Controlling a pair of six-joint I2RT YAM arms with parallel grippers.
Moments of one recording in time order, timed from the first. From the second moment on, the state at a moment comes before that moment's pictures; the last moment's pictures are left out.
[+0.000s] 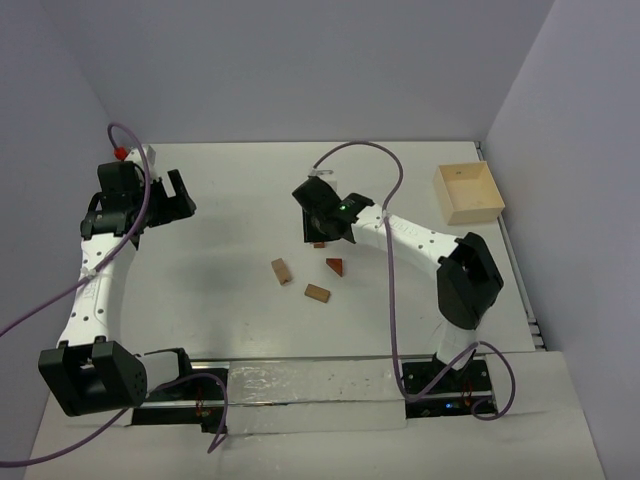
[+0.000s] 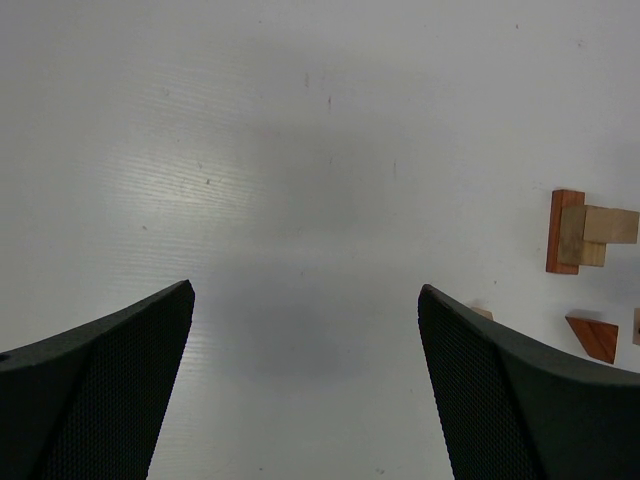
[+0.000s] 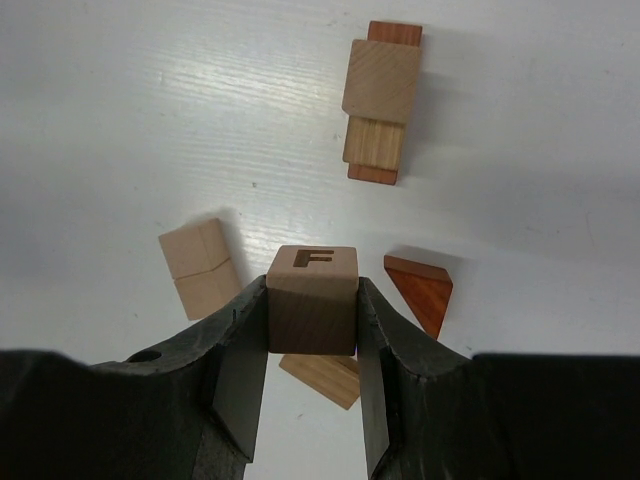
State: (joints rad) left arm 0.10 1.21 1.16 -0.62 0.15 -0.17; right arm 0.80 1.78 1.46 -0.64 0.30 0.61
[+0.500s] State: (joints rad) left arm 0.10 1.21 1.15 -0.62 0.15 -0.17; right arm 0.77 1.89 1.49 -0.64 0.30 0.62
